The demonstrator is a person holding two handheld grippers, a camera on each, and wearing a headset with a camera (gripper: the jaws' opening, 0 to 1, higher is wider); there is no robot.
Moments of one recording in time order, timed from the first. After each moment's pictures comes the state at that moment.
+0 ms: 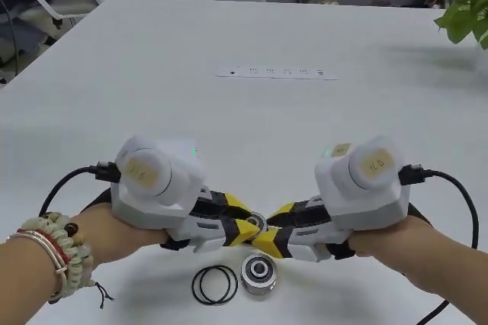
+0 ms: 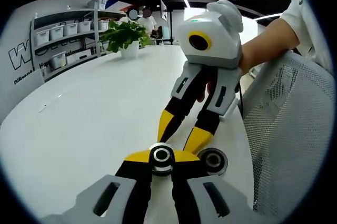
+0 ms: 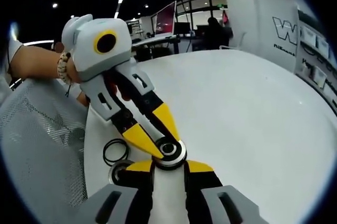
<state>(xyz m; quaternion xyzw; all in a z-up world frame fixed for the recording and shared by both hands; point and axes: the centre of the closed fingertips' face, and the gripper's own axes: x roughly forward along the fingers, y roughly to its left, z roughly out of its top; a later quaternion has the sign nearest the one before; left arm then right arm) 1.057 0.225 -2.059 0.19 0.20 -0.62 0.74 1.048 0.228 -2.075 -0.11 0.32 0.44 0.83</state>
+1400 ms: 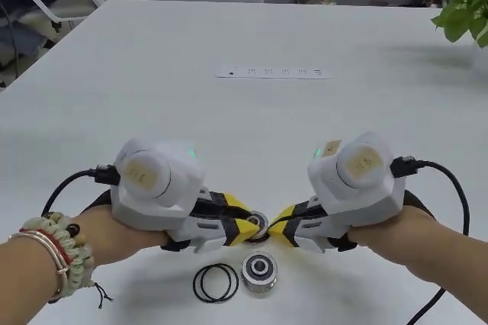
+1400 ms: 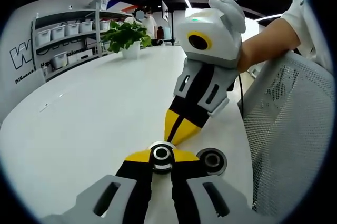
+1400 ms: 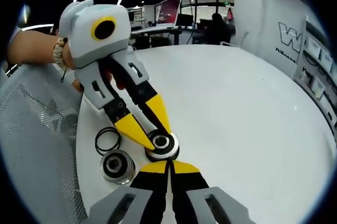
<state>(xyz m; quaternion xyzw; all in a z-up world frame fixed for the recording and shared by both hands) 1.056 0.225 -2.060 0.18 0.20 -0.61 0.74 1.052 0.215 -2.080 -0.16 0.34 0.42 0.83</state>
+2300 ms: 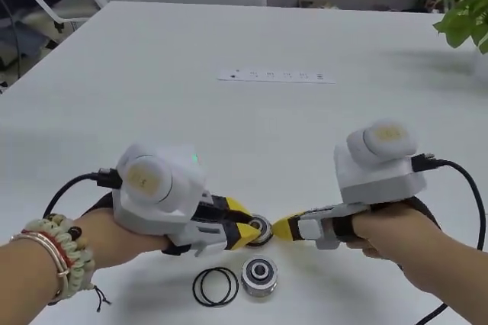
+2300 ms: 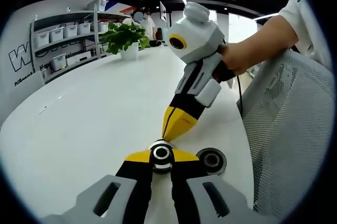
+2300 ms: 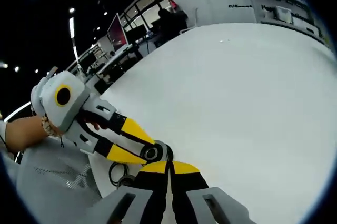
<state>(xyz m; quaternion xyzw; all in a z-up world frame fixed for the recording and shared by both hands) 1.055 0.224 -2.060 0.19 0.19 -0.62 0.74 1.056 0.209 -2.068 0.13 0.40 0.34 0.84</state>
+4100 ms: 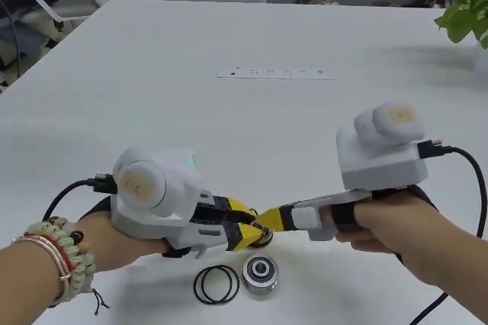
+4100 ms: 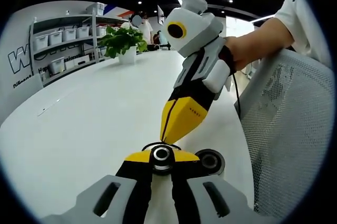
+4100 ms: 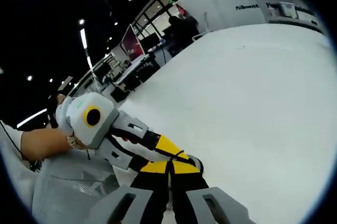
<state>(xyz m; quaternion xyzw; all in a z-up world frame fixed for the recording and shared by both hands) 1.052 0.222 -2.059 0.18 0.18 -0.63 0.74 1.048 0.242 -2.033 0.15 0.38 0.39 0.82</state>
